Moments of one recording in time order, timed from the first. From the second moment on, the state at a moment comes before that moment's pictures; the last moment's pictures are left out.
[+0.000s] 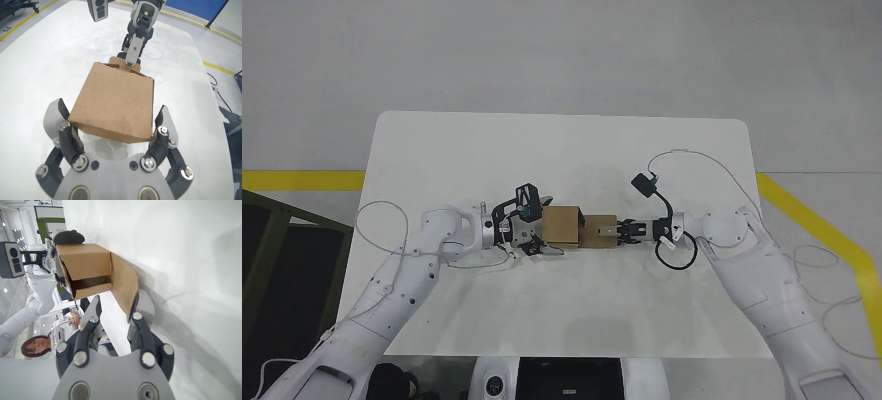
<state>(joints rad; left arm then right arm) 0.96 -1.05 -0.95 -1.35 1.20 -0.92 -0.04 -0.92 -1.11 1.04 -1.26 0.04 -0.20 1.12</state>
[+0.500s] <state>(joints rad) 0.96 -1.06 -0.95 -1.35 1.21 -0.92 -0.04 -0.87 -1.14 0.99 -1.26 0.15 -0.29 1.14</state>
